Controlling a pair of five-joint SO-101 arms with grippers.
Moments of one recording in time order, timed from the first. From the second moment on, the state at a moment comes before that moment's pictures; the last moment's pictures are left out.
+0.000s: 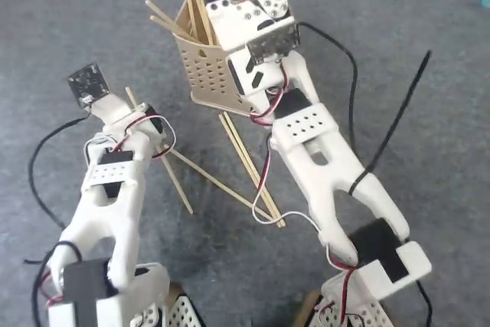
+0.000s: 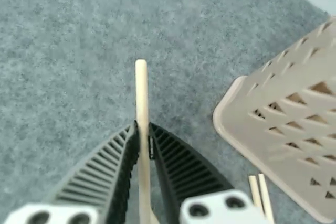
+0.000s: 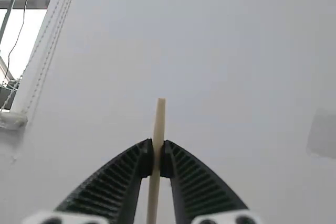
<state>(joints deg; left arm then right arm) -14.2 -14.3 57.9 10.8 27.7 -30.6 2.1 11.0 -36.0 11.7</state>
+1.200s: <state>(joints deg) -15.3 -11.0 56.9 9.1 27.7 -23.2 -72.9 45.9 53.5 -19.2</state>
